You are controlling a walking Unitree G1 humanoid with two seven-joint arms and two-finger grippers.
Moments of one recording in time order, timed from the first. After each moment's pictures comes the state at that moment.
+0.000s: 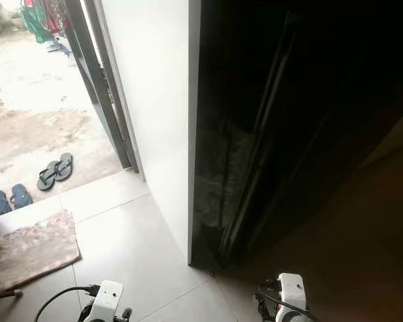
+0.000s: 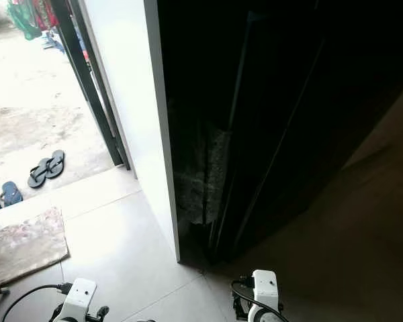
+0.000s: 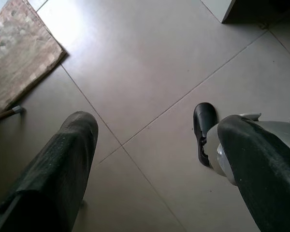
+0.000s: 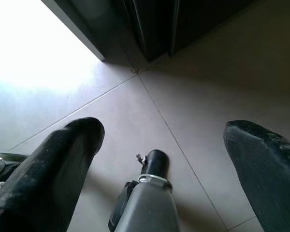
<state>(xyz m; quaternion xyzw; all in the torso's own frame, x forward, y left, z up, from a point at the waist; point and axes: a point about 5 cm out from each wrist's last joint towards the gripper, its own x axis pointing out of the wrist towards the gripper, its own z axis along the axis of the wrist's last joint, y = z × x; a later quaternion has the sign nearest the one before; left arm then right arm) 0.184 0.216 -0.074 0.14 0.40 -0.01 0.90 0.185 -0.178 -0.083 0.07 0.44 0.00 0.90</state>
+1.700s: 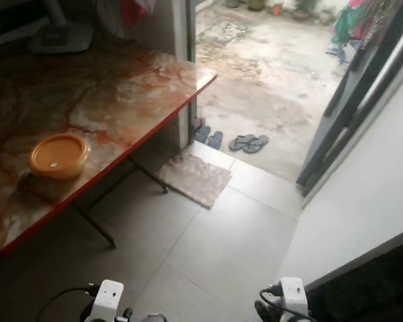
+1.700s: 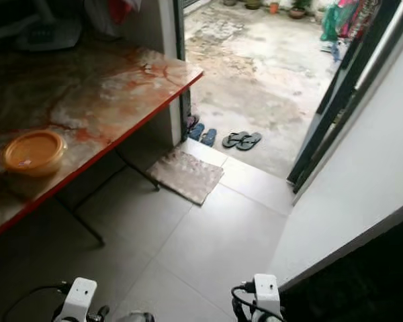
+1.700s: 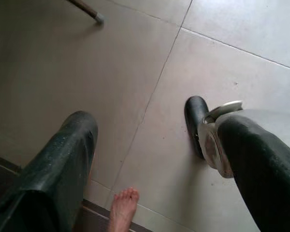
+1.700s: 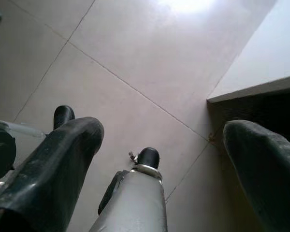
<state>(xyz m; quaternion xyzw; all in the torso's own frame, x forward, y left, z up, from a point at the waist) 0.183 0.216 -0.075 0.14 0.40 -0.01 0.90 0.176 -0.178 -0.087 0.05 0.45 0.03 0.89</state>
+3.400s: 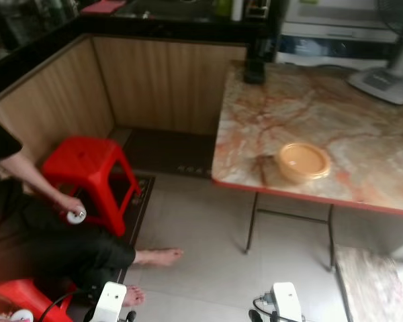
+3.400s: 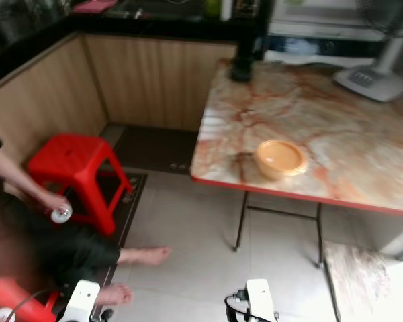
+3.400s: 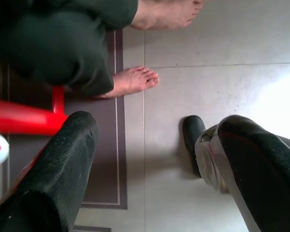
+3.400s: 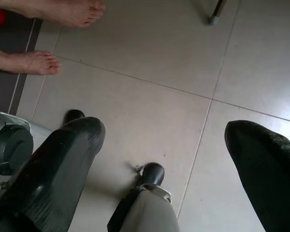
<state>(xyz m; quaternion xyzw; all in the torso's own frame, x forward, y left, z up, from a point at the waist) 0.182 0.211 -0.076 0.13 0.41 -0.02 0.90 0.169 -0.168 -0.091 0.03 0.47 0.07 0.88</state>
